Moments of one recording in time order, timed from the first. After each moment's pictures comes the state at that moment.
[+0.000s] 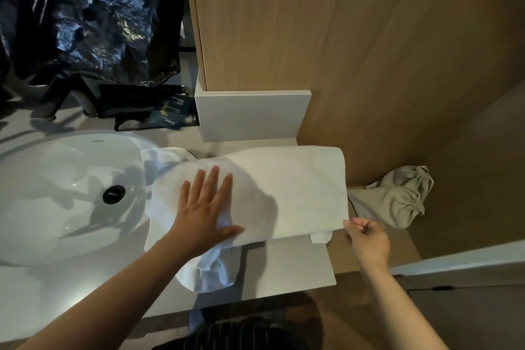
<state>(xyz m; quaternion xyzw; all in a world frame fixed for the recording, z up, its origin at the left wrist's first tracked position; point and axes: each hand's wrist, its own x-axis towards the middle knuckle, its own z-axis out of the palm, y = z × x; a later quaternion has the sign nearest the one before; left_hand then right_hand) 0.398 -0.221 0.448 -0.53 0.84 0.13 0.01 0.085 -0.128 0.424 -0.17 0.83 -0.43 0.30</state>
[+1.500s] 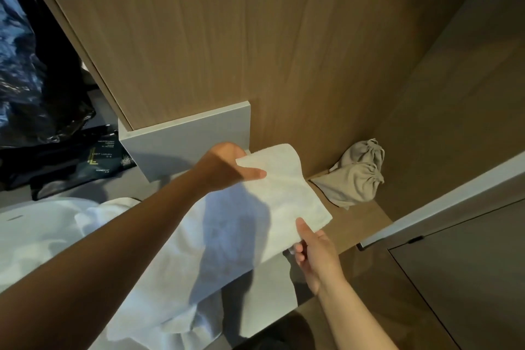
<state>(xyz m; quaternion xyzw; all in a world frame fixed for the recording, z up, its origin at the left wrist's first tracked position) 0.259 -0.345 0.527 -0.43 0.82 0.37 -0.05 0.154 -0.134 0.463 0.04 0.62 -0.60 0.50</state>
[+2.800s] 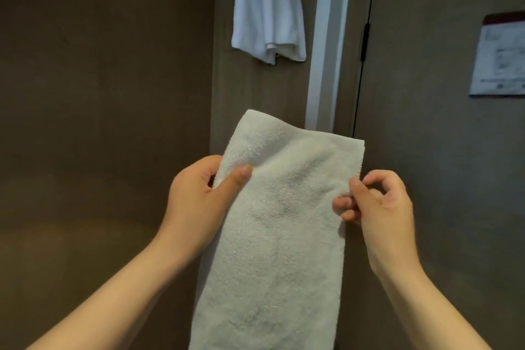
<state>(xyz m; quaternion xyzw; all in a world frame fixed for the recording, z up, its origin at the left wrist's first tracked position) -0.003 -0.101 0.864 0.01 0.77 0.40 -0.50 -0.117 0.106 0.848 -0.27 0.58 -0.75 -0.17</state>
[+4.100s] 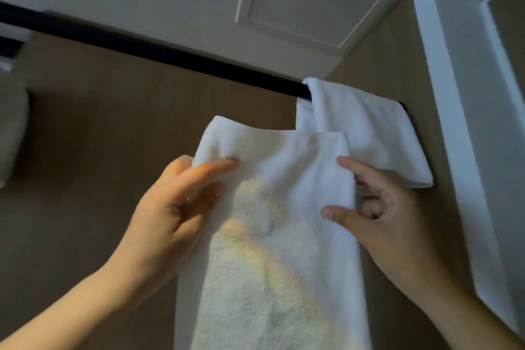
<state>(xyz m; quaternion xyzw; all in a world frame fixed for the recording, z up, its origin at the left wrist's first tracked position) -0.068 -0.136 1.033 -0.09 0.72 -0.11 -0.68 -0.317 -0.054 1.043 -0.66 0.35 -0.64 -0.19</state>
